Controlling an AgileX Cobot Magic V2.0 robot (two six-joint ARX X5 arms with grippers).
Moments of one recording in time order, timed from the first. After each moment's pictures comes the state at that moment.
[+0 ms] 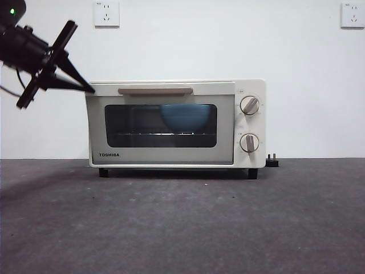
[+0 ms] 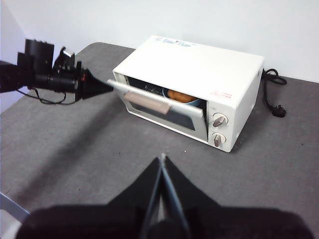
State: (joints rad) left arm 0.00 1.66 1.23 -0.15 0.73 -0.68; right arm 0.60 1.02 1.95 -1.35 0.02 0.09
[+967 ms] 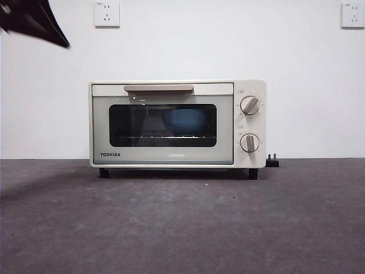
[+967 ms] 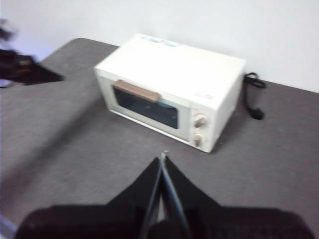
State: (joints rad) left arm -0.04 1.33 1.28 -0.59 0.50 -0.28; right arm 0.60 1.02 1.94 -1.35 0.11 0.05
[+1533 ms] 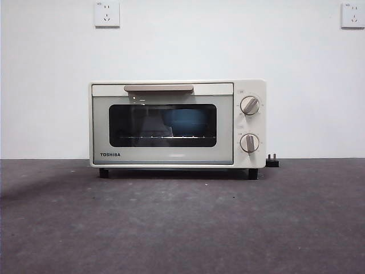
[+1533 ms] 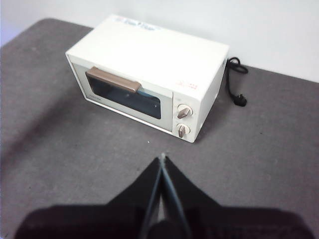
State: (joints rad) left arm -0.06 1.05 1.28 -0.70 0.44 -0.12; right arm 0.60 1.11 1.94 -1.35 0.16 0.05
